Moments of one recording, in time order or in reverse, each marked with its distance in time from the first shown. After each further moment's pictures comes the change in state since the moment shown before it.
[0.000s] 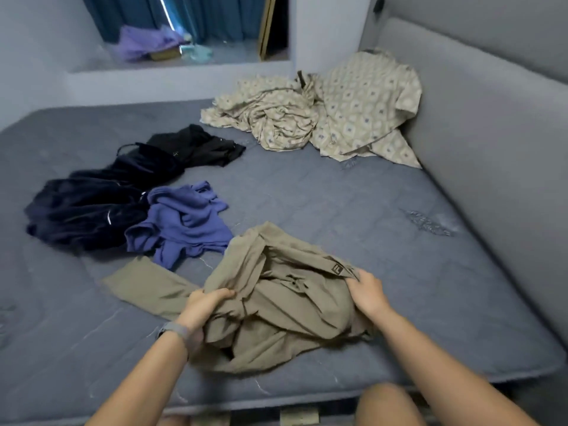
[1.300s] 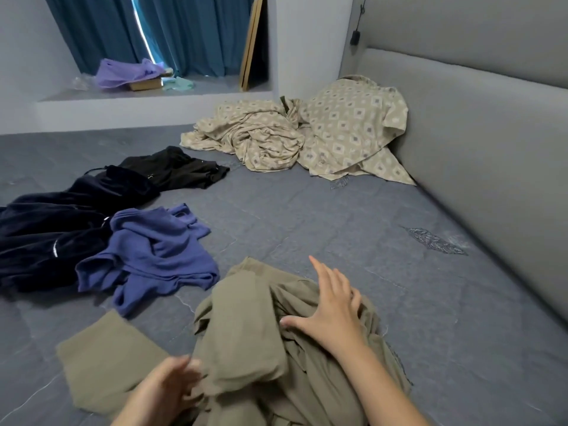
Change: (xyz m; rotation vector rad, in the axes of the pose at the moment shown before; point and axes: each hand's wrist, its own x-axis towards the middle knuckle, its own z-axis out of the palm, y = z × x) left_hand 0.019 -0.035 -0.020 -0.406 -0.578 0.105; right_hand 0.021 -0.029 0.075 -0.338 0.224 -0.324
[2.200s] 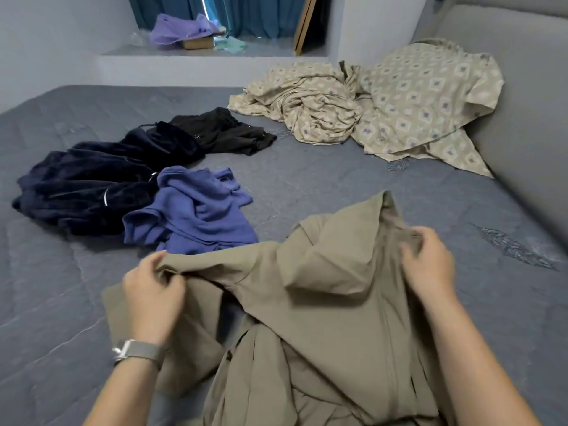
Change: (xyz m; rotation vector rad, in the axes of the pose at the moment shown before) left_hand 0.041 0.050 -0.067 0.873 1.070 0.561; right_hand 0.081 0.030 -0.029 0.107 0.189 0.247
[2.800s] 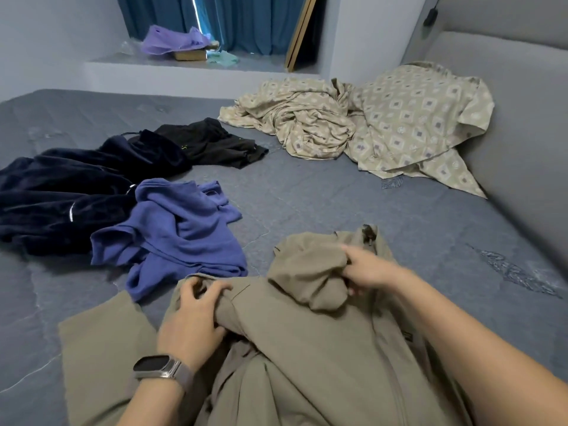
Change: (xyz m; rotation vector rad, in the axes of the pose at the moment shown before) left_hand -0.005 0.000 0.068 0.672 -0.424 0.346; right_hand 0.044 -0.052 0.058 -0.048 -0.882 -0.271
